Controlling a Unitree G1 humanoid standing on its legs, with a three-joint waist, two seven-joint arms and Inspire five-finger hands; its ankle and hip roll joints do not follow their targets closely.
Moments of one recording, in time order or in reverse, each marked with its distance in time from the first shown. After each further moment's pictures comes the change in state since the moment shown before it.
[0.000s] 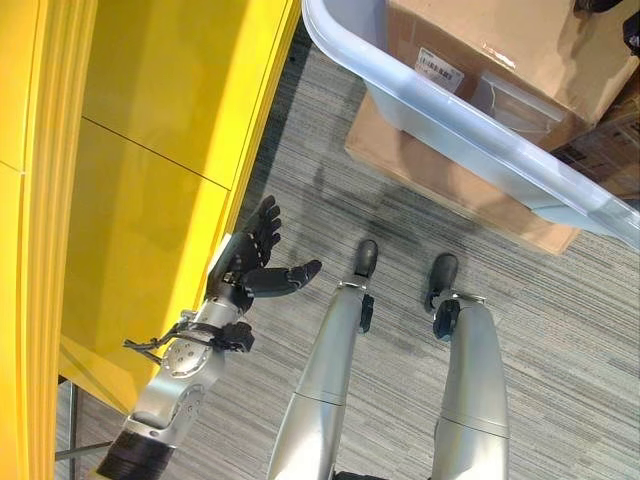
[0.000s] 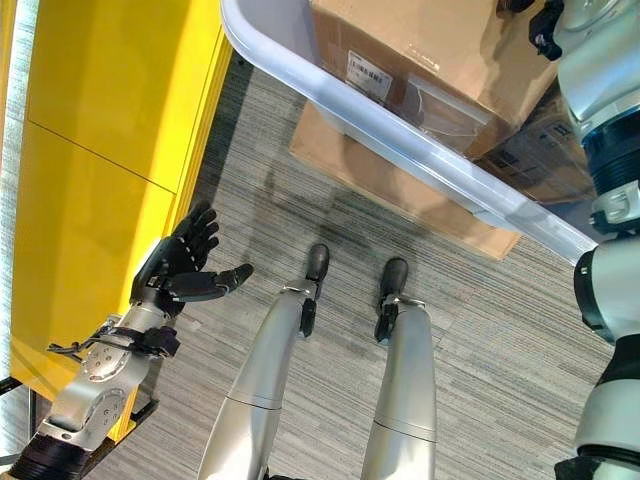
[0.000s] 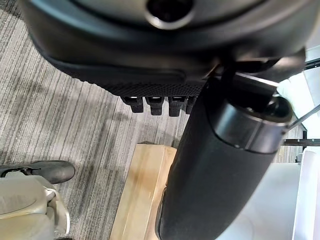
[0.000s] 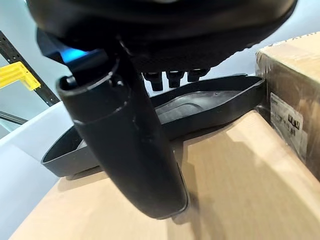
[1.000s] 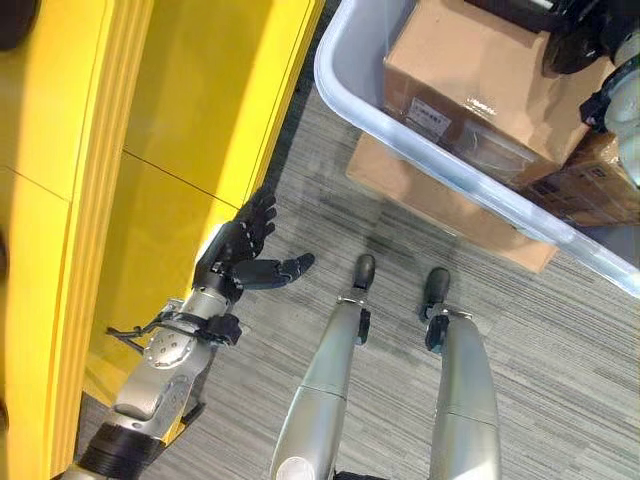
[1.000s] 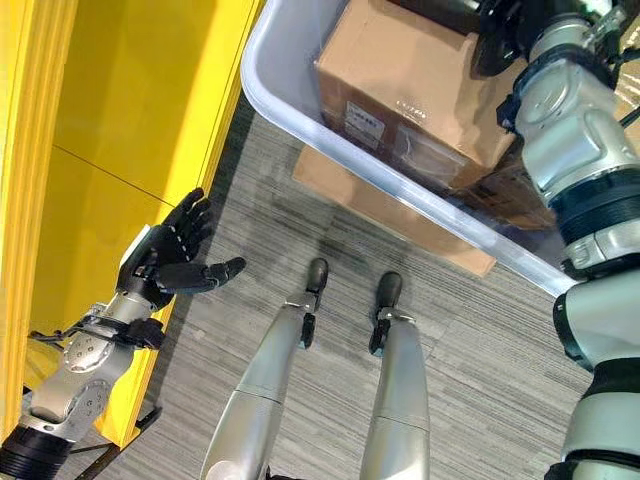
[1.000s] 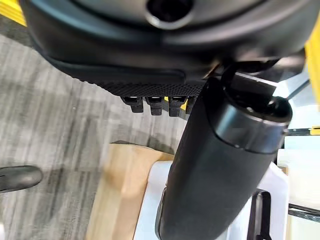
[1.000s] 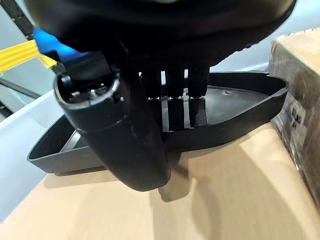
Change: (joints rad) left arm -0.036 0.071 0.041 0.002 -0.038 0.004 -0.042; right arm 0.292 0.011 -0.050 -0.110 -0.061 -0.156 -0.036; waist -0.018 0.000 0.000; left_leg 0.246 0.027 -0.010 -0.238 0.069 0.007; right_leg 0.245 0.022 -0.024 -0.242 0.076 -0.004
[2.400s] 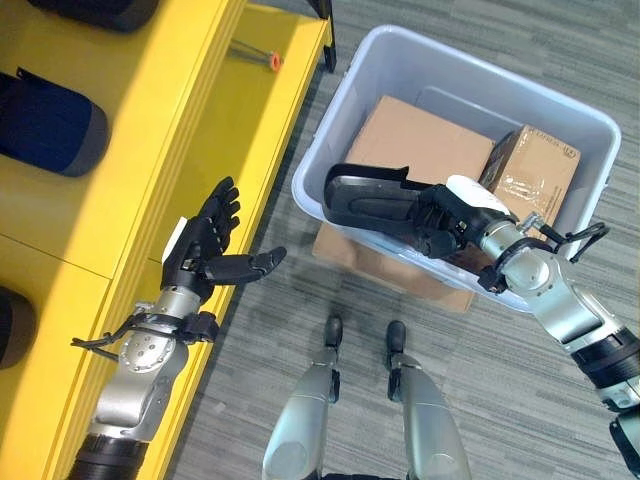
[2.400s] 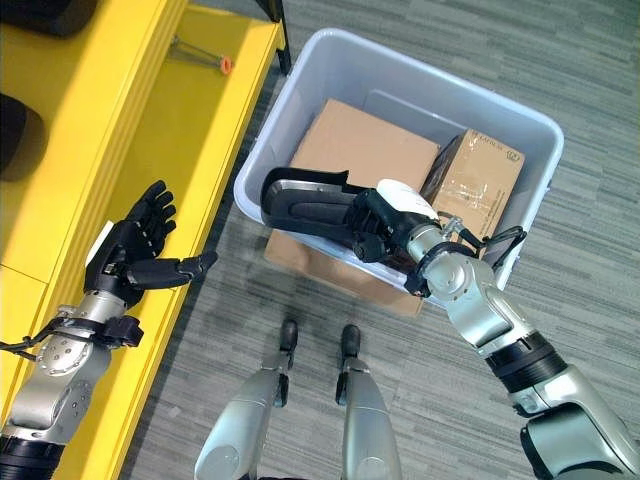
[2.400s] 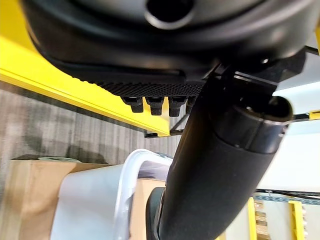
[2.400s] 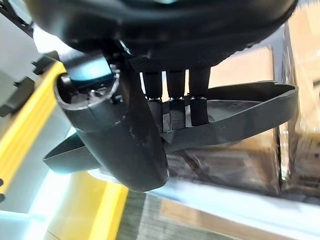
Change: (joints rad) left arm 0.083 -0.056 0.219 -0.048 0.139 0.068 -0.067; right arm 0.803 0.094 -0.361 -0.655 -0.075 -0.087 0.335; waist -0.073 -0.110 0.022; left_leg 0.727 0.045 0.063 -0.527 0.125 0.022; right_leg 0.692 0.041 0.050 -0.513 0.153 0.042
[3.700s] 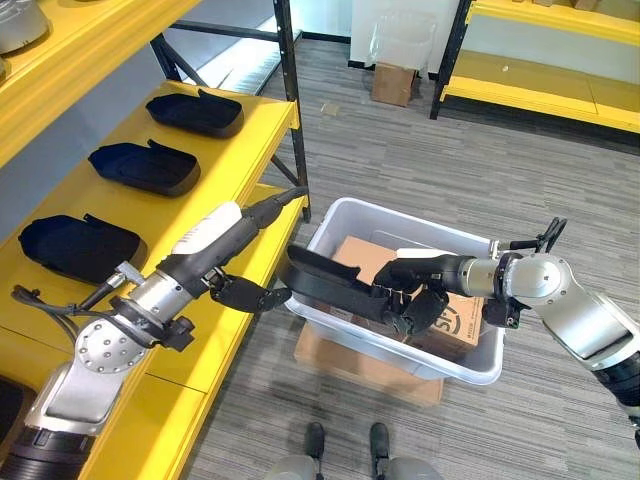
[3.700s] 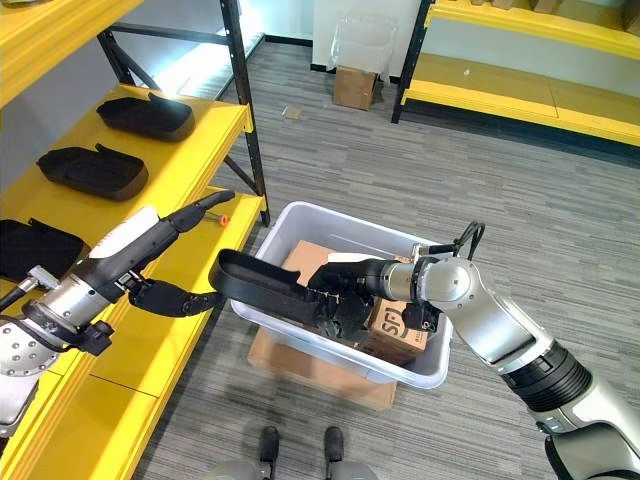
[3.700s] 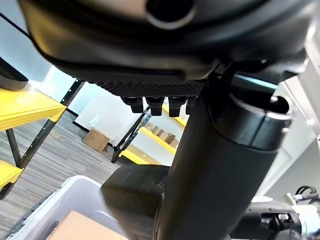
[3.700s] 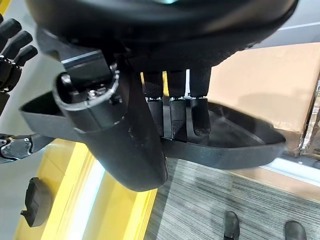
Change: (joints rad) left arm -0.035 0.252 -0.016 -0.027 0.533 -0.357 -0.258; right arm -0.037 -0.079 0.114 -0.236 0.273 0.254 0.556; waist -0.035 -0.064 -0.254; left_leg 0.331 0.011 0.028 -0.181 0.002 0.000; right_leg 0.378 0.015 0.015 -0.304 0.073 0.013
